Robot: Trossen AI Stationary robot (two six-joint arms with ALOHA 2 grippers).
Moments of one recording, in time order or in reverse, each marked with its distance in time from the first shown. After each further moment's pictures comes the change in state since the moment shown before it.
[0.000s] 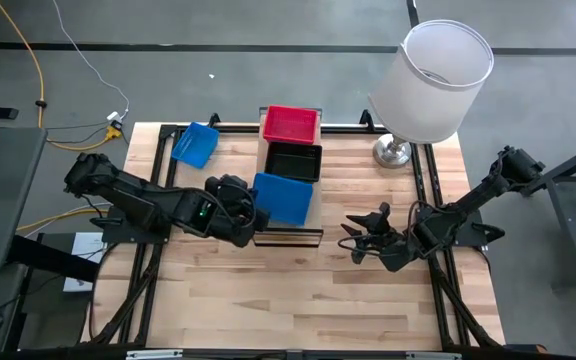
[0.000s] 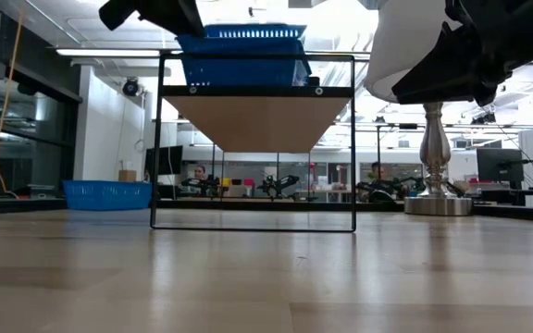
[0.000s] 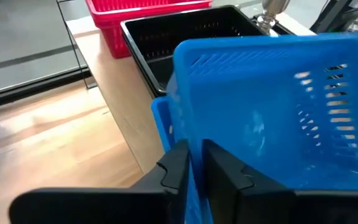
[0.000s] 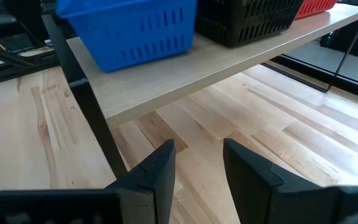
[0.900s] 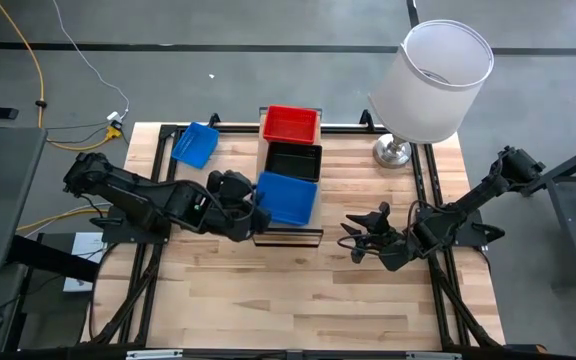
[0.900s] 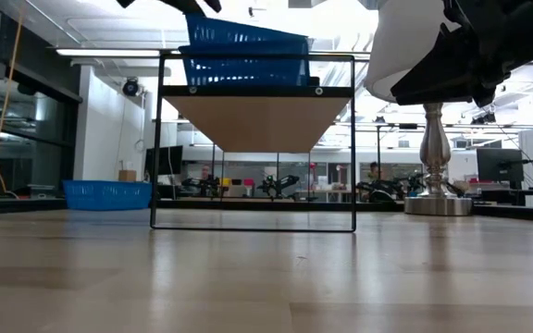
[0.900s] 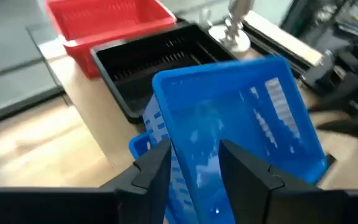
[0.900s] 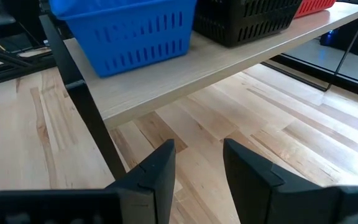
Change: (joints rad) left arm -0.001 -0.006 0.107 0.005 0.051 0.165; right arm -0.002 0.000 0.000 0.000 -0.006 0.003
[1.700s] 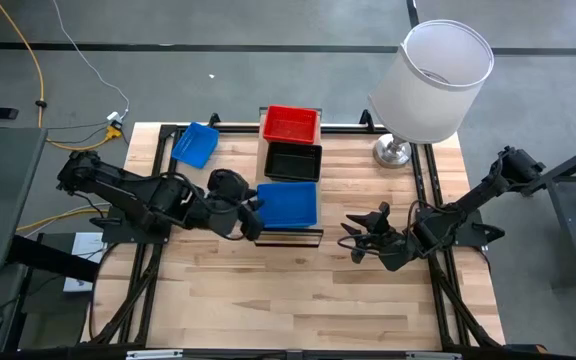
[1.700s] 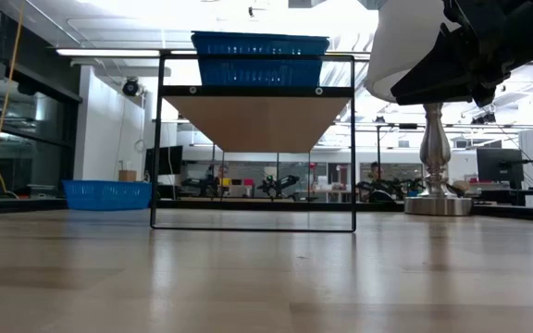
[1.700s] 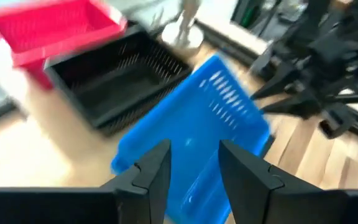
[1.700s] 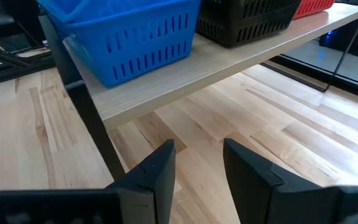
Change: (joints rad) left arm -0.016 -0.070 0.002 0.089 0.138 0.166; right arm 0.000 0.000 0.000 0.000 0.004 -0.002
